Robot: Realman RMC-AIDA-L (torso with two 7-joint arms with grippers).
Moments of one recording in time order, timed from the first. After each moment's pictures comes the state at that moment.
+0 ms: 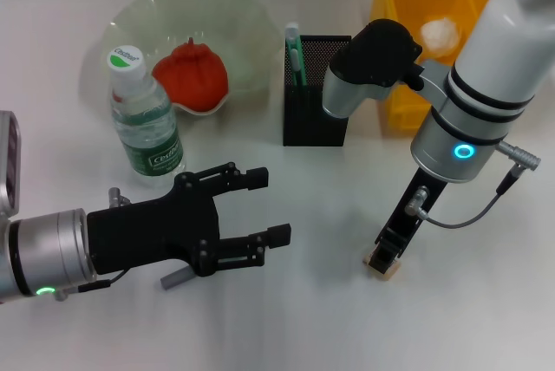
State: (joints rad) left arm -0.41 -2.07 1.06 0.39 1.57 1.62 -0.99; right arm 0.93 2.09 -1.60 -0.84 -2.47 -1.57 2.63
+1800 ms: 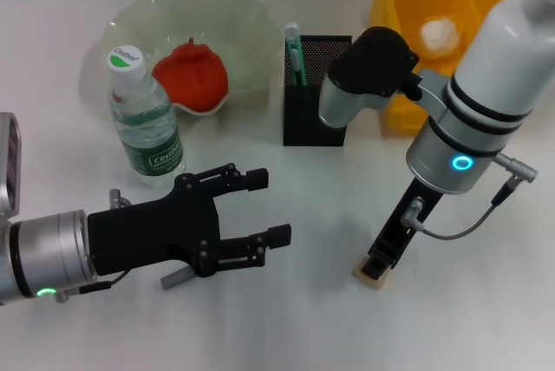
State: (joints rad) left arm -0.41 -2.07 1.06 0.38 1.57 1.62 -0.99; right arm 0.87 2.09 -1.63 -0.93 -2.42 -1.58 2.63
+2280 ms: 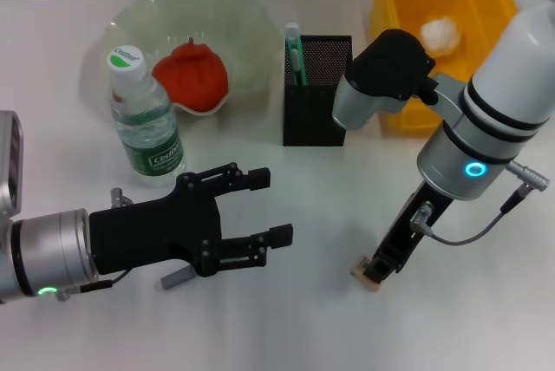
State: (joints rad) left arm -0.41 -2.07 1.06 0.38 1.57 1.62 -0.99; right arm 0.81 2.09 -1.62 -0.99 -2.42 -1.58 2.62
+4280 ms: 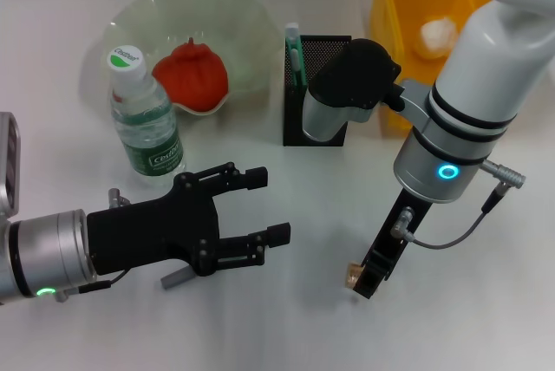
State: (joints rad) left arm -0.41 -2.07 1.06 0.38 1.57 1.62 -0.98; right arm 0.91 2.09 -1.71 -0.90 -2.38 -1.57 2.67
